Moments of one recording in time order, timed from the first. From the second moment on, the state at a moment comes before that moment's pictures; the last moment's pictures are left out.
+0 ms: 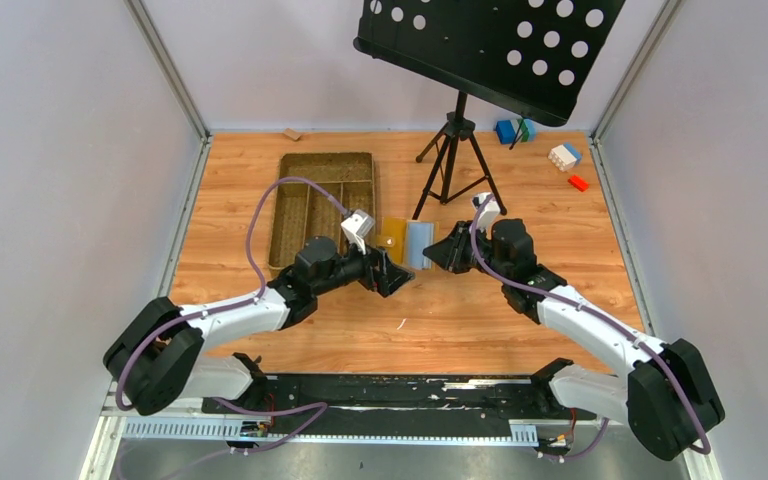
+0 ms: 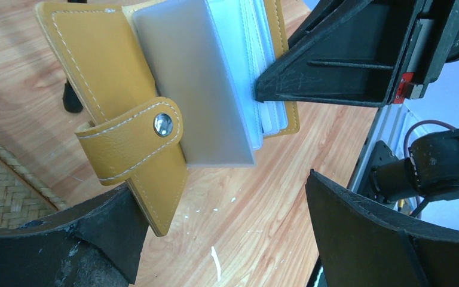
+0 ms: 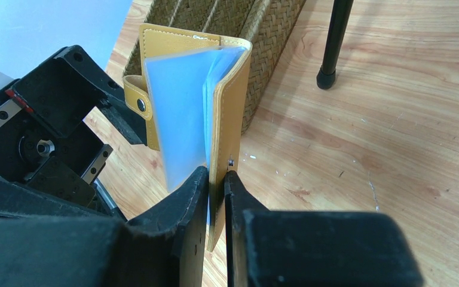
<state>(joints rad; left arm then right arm) -0.76 1.28 0.51 0.57 0.29 -0.46 0.54 1.11 0.58 0.21 -0.30 0.60</state>
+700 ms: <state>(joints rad) -0.76 1.29 0.50 0.59 0.29 -0.46 0.54 1.14 0.58 0.23 -0.35 0.60</state>
